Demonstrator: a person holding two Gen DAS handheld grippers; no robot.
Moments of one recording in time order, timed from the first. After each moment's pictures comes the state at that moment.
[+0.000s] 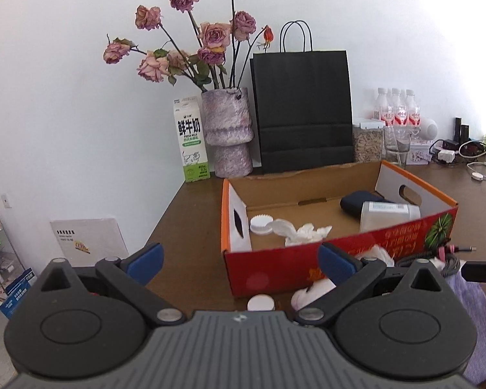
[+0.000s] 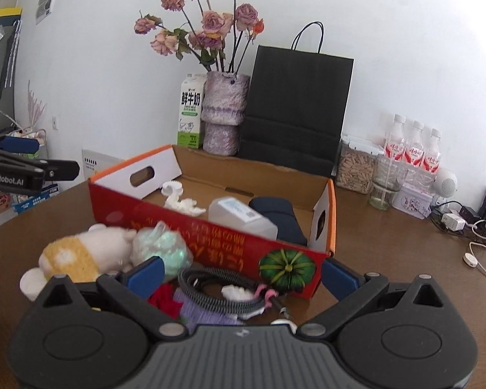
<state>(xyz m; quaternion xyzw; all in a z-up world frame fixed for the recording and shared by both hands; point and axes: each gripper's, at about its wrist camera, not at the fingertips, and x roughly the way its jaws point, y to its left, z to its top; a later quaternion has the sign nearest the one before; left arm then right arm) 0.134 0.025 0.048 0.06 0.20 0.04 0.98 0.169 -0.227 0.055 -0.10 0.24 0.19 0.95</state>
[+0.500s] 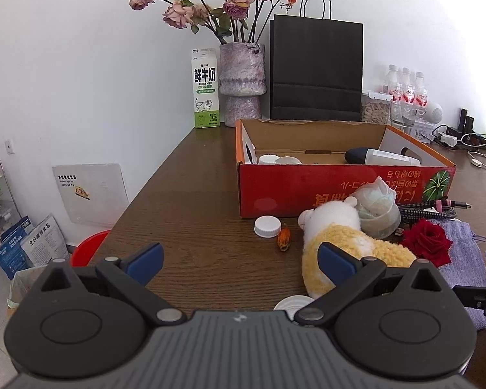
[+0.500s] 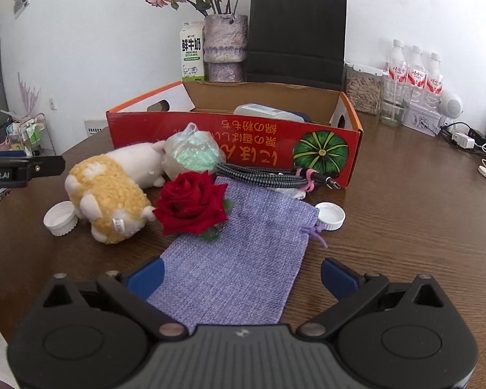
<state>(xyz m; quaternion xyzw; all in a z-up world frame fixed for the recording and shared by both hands) 0.095 0.043 0.009 0.00 0.26 0.05 0.97 0.130 -0.220 0.002 -0.05 0.33 0.18 0.92</state>
